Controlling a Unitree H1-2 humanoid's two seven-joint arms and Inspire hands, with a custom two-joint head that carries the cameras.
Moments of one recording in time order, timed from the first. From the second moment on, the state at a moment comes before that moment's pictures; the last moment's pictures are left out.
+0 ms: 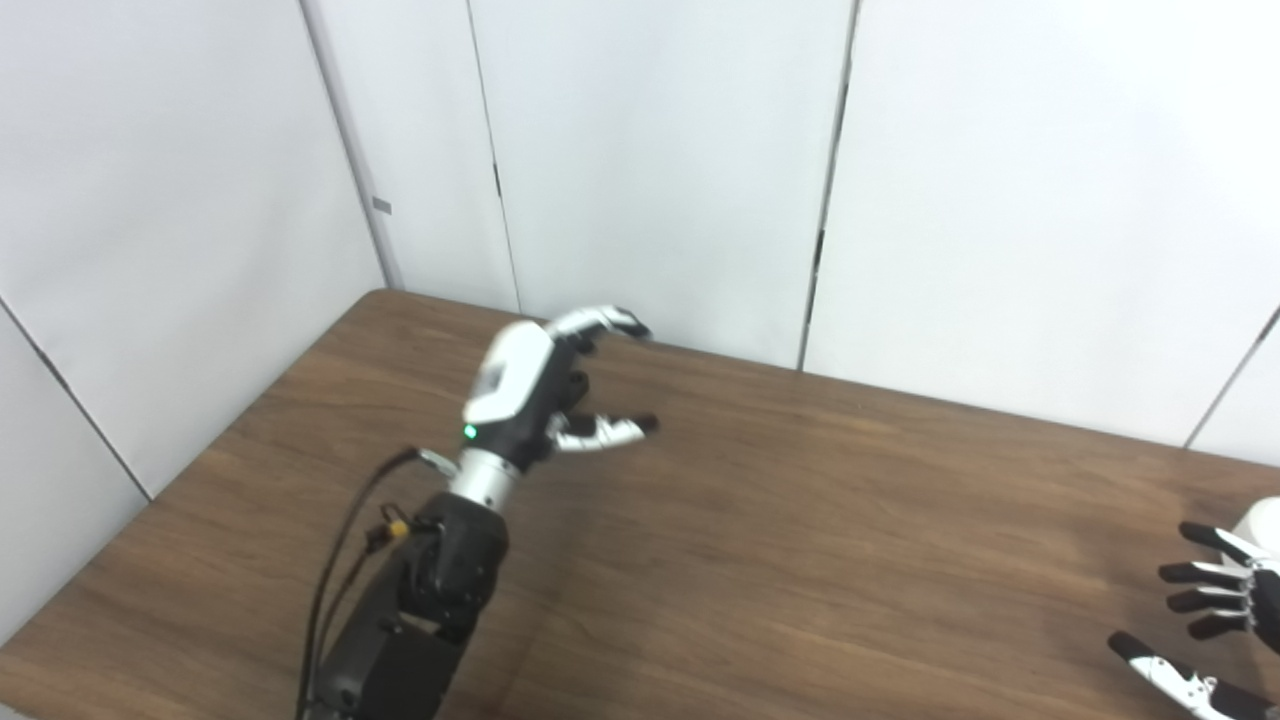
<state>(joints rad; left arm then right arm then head) -0.25 0.33 0.09 -0.05 0.61 -0.08 0.15 -0.10 -0.25 -0.03 0.03 -0.36 -0.24 -0.16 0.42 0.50</state>
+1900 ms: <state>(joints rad) -0.37 0.46 0.00 0.25 0.75 0.36 0.12 -0.09 -0.25 -0.05 -0.04 -0.38 -0.24 -0.14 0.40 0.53</state>
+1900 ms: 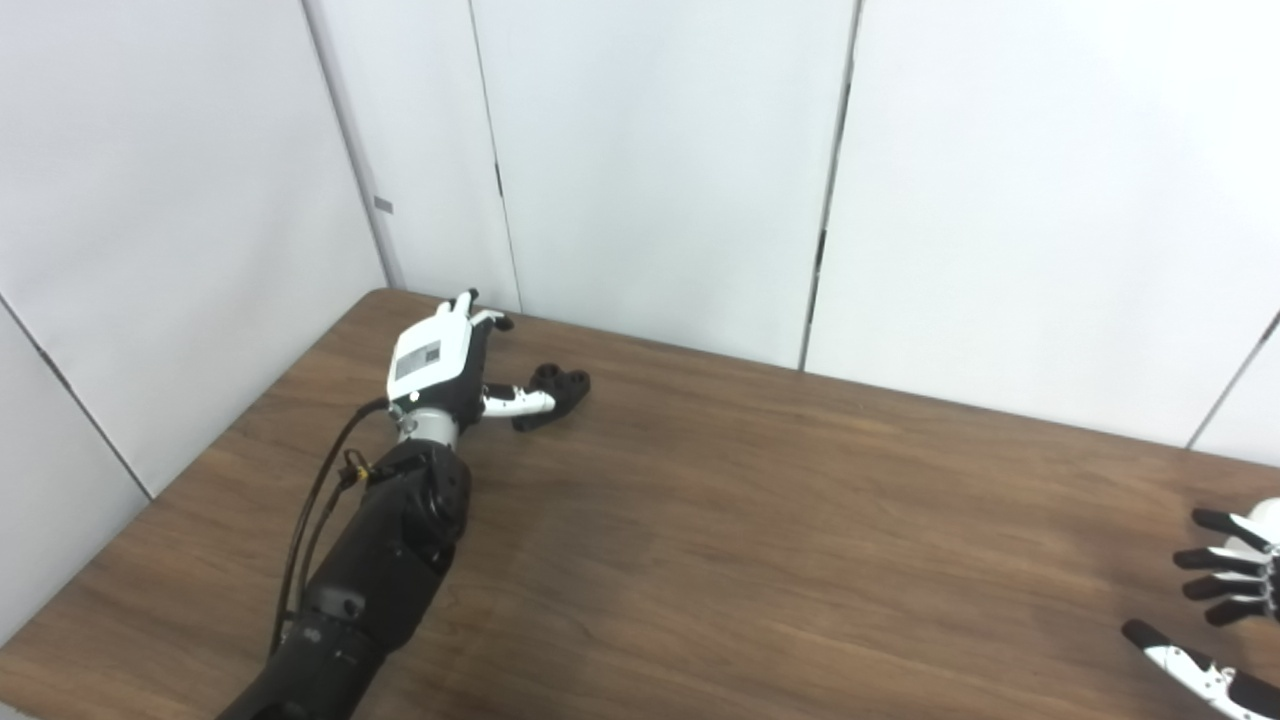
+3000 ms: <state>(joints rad) -0.43 0.45 -0.04 0.45 0.62 0.30 0.16 -0.08 -0.25 -0.07 -0.07 -0.37 -0.20 -0.11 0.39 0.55</state>
